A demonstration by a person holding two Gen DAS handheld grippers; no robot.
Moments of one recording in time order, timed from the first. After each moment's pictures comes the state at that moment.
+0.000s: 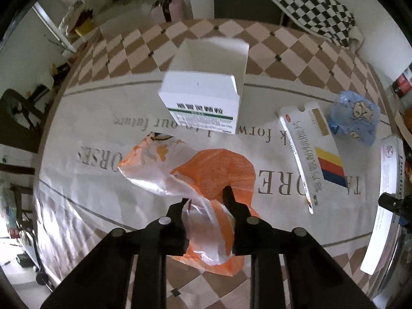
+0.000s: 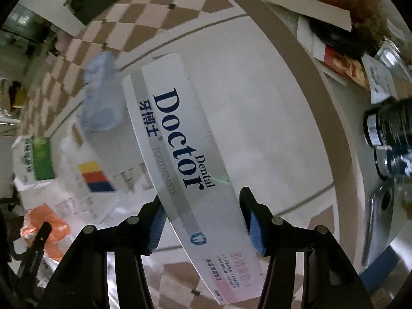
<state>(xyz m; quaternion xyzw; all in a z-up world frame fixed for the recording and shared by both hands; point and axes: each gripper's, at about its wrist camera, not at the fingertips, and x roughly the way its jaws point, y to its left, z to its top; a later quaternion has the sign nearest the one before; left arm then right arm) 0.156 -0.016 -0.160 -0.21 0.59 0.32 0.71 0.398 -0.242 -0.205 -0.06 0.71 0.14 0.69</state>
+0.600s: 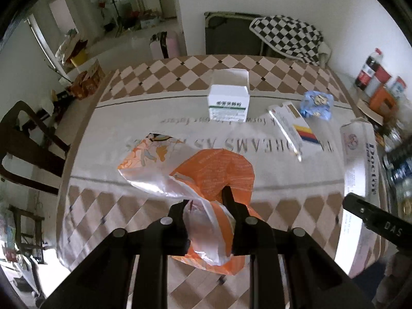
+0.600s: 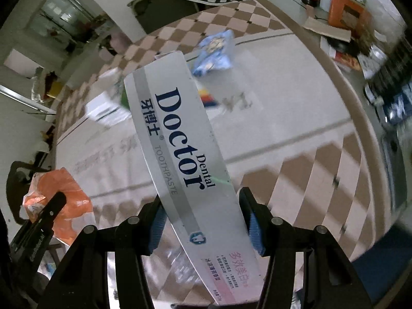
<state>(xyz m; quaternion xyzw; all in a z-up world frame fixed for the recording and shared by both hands) 0.015 -0.052 -0.075 -0.17 0.52 0.29 0.78 0.195 -0.222 -0.105 -0.04 0.63 0.23 0.74</state>
